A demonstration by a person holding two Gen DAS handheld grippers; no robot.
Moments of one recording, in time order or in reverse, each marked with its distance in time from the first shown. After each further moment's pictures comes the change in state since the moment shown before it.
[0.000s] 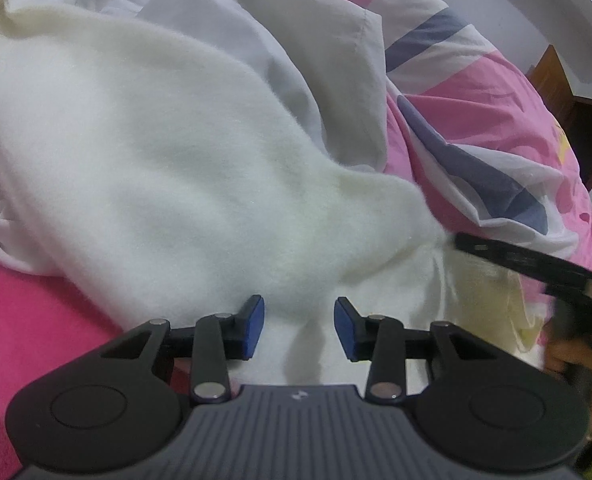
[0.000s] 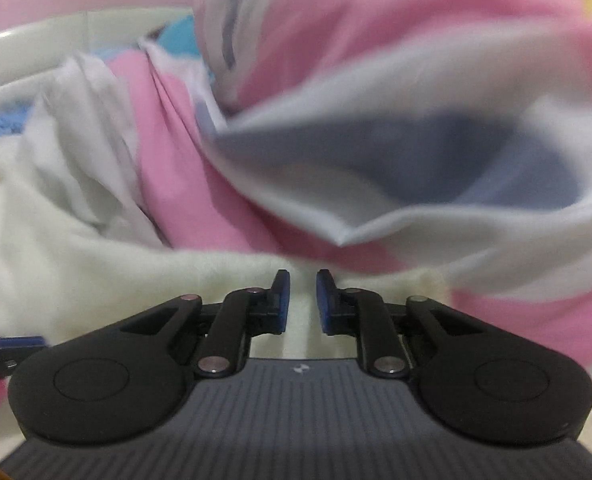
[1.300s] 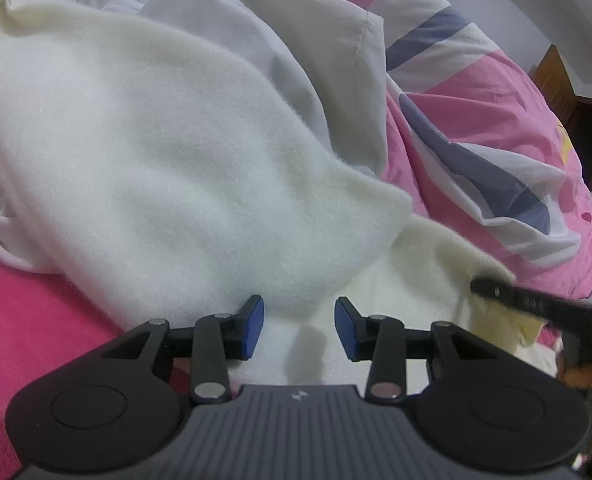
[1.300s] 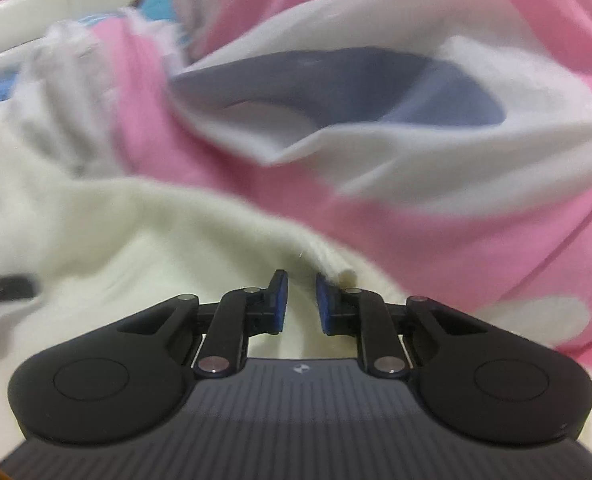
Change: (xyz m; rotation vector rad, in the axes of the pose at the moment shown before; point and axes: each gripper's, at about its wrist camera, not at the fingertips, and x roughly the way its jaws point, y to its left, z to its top) left arm 0.003 0.000 0.002 -0.005 0.004 0.005; right arm -0.016 -0.020 -0.023 0.010 0.111 -0.072
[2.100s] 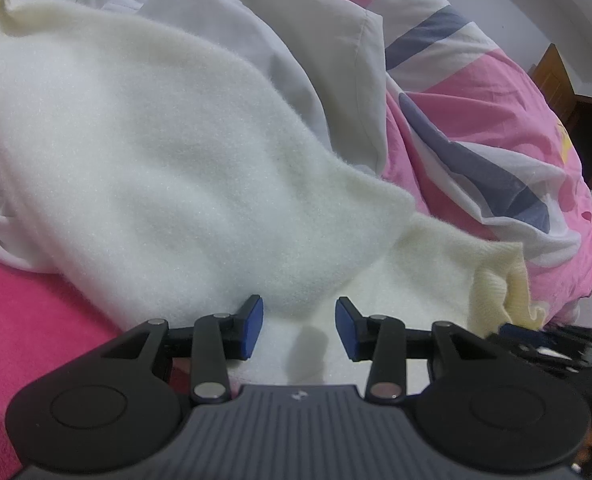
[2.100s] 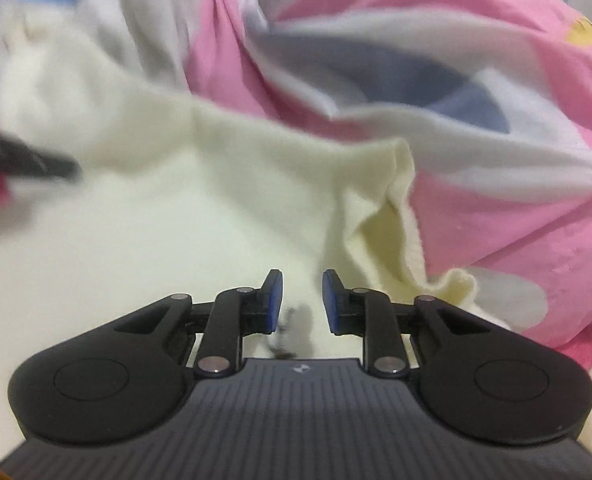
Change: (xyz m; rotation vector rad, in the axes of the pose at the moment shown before) left arm 0.000 0.001 0.000 0.002 0.000 0.002; right arm -0.045 0.038 -0.037 -0.293 0.061 -0.071
